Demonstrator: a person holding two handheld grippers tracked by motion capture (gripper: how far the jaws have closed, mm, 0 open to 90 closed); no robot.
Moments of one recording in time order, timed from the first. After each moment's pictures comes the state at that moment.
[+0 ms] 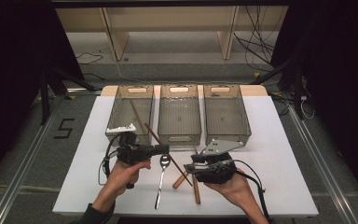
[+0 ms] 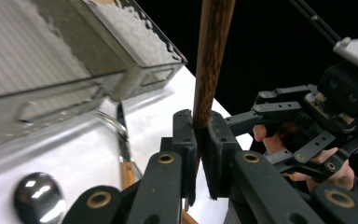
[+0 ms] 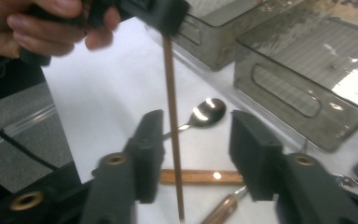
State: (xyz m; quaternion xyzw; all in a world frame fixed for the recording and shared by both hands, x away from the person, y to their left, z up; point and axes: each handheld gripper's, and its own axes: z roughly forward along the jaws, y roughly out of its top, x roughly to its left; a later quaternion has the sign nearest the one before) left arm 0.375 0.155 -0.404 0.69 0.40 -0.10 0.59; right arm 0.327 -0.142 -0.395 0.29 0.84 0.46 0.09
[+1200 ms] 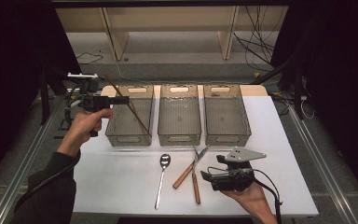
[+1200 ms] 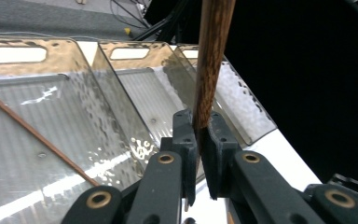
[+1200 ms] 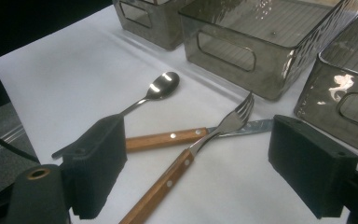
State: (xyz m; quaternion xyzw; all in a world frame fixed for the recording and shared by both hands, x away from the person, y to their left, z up) left arm 0.472 0.250 -0.320 0.69 0.50 0.01 0.53; right arm 0.317 -0.187 -0.420 0.35 0.81 0.46 0.12
